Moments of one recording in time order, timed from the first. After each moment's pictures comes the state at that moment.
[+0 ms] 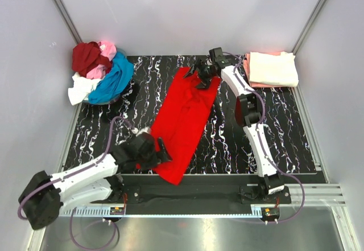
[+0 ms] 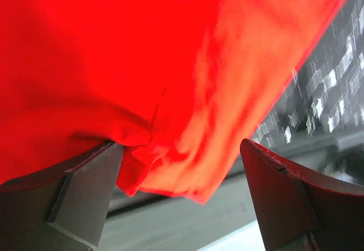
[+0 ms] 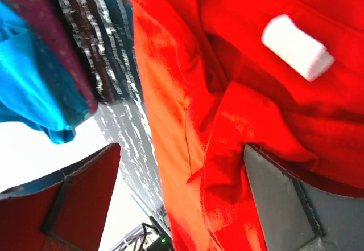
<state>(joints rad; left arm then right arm) -0.77 0.94 0.40 -0.45 0.02 -1.06 0.30 2.76 2.58 -0.73 -0.60 0.84</state>
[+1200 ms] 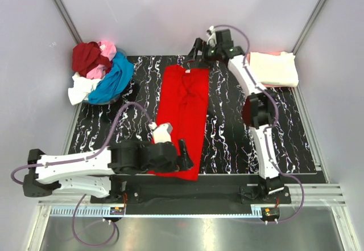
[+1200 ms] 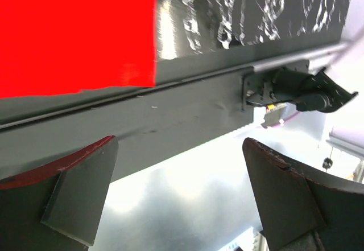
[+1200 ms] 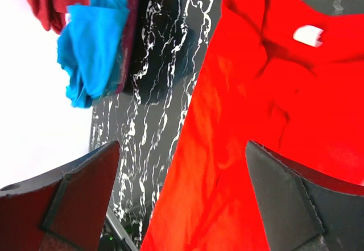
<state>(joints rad) -1.40 1.06 1.00 -0.86 -0.31 -1.36 0.30 2.52 2.52 -0.61 -0.61 0.59</state>
